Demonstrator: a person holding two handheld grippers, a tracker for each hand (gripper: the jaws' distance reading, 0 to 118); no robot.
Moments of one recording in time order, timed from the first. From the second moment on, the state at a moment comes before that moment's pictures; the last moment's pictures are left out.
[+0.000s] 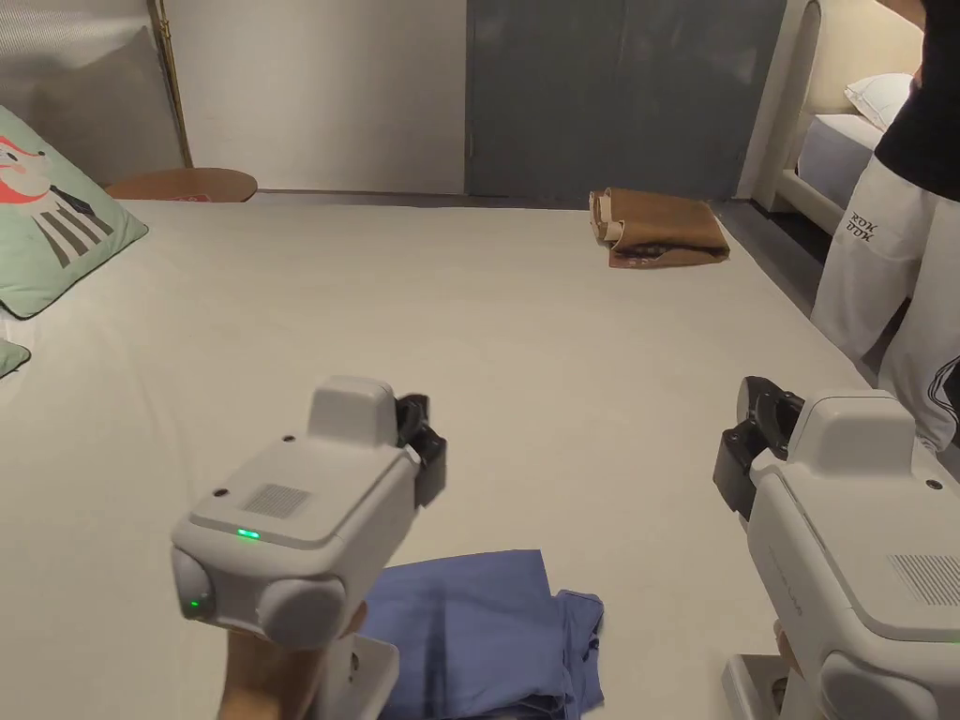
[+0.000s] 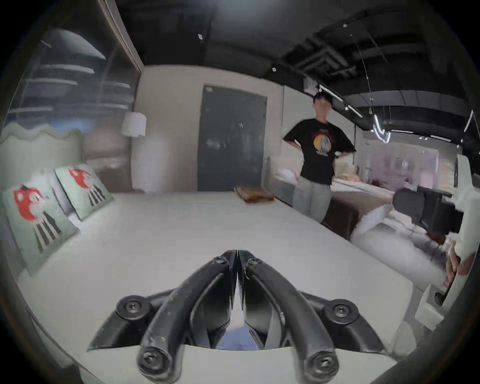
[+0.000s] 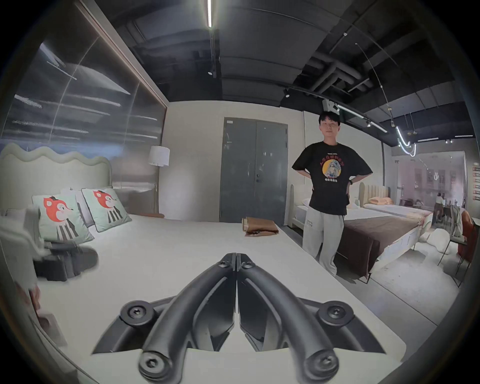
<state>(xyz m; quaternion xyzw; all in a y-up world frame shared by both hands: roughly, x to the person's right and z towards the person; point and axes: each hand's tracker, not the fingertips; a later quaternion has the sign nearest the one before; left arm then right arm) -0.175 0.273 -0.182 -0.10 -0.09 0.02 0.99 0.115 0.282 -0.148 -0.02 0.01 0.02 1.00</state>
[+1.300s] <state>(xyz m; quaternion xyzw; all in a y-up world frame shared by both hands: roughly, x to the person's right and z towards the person) -0.284 0.284 -0.167 -0.05 0.05 0.01 1.00 0.018 0.166 -0.204 -0.23 0.11 0.04 0.97</state>
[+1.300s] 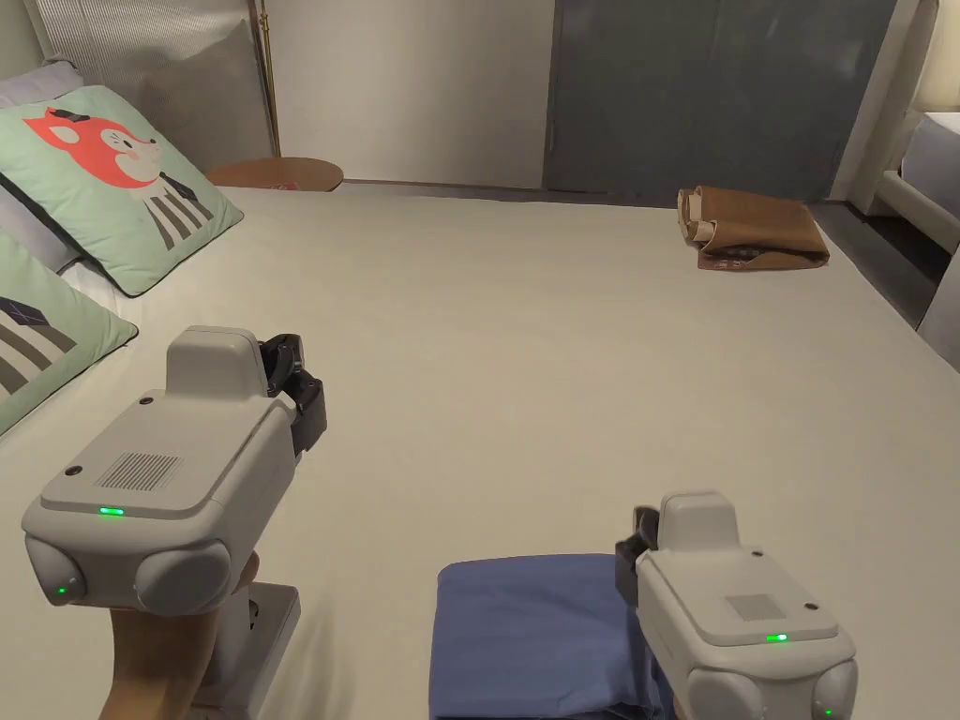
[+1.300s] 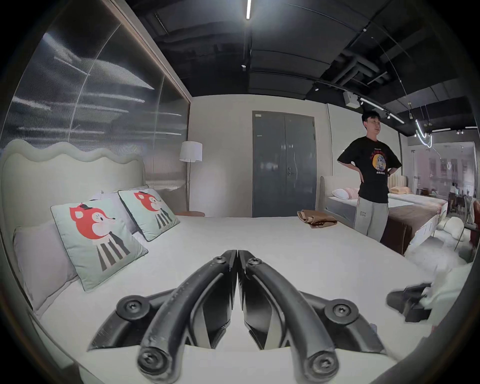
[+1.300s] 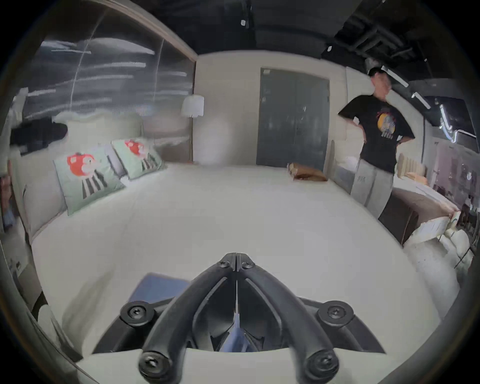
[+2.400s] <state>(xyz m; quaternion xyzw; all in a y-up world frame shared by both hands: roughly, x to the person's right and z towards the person) -0.259 0.101 -0.250 -0.49 -0.15 0.33 0.79 0.036 0.082 -0.221 -0.38 0.13 0.00 0.92</state>
